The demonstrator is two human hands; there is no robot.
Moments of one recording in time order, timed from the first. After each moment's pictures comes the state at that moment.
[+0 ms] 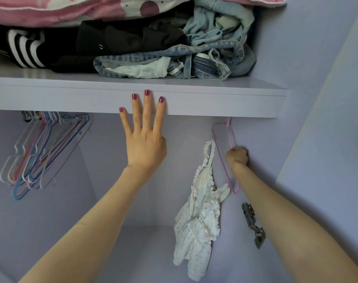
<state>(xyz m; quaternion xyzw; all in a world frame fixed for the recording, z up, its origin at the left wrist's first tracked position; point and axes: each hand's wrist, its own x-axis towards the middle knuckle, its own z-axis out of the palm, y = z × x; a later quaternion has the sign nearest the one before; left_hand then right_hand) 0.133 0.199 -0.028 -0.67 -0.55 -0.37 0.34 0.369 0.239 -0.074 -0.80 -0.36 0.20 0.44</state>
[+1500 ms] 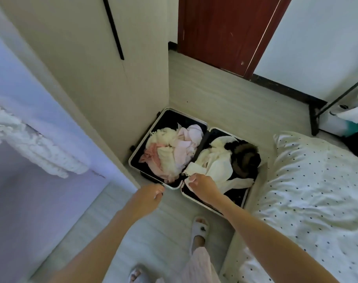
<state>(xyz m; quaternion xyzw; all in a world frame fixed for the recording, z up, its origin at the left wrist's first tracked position) 0.342 -0.300 -0.366 -0.89 -0.21 0.20 -0.36 0.467 -0.460 -0.383 -0.89 -0.19 0.36 0.19</state>
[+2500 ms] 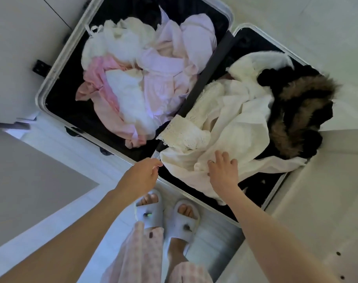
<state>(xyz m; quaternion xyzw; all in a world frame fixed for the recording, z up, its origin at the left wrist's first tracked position) 0.563 -0.332 -0.855 -0.83 -0.27 0.32 -0.38 0.673 -0.530 -0.898 -0.87 -0.31 0.34 -0.18</state>
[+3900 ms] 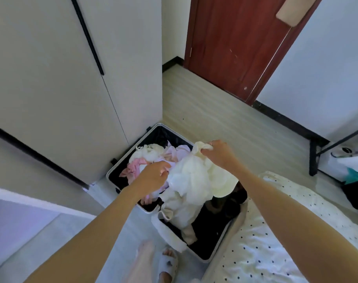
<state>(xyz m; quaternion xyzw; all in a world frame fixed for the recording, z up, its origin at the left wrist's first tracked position) 0.572 -0.366 -0.335 -0.87 -0.25 0.12 -0.41 0.745 -0.505 -0.317 -0.91 -0.23 0.26 0.22</state>
